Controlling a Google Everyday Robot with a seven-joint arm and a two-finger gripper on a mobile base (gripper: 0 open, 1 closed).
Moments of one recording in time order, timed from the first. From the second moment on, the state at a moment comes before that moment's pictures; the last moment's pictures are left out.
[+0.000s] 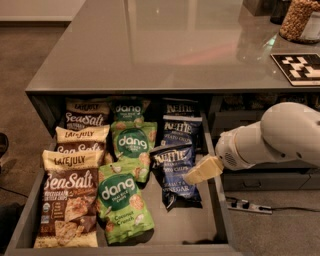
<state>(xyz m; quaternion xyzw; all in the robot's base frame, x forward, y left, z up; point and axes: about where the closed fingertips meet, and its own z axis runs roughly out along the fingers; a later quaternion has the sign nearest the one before) 0.484 -0.127 0.735 -0.39 0.87 0.13 0.27</state>
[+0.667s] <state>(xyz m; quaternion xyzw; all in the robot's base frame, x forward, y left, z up) 0.493 -0.086 0.715 -0.39 0.86 0.15 0.29</state>
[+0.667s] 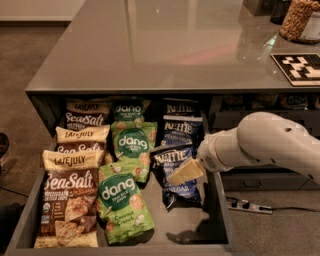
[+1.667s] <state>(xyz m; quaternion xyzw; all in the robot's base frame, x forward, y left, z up) 0.503 -0.043 0.665 -0.36 0.87 0.17 0.30</state>
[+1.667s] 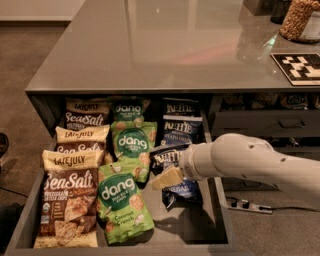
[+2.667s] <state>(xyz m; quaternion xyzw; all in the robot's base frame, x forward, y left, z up) 0.510 -0.041 0.614 -0.34 0.88 0.15 0.29</state>
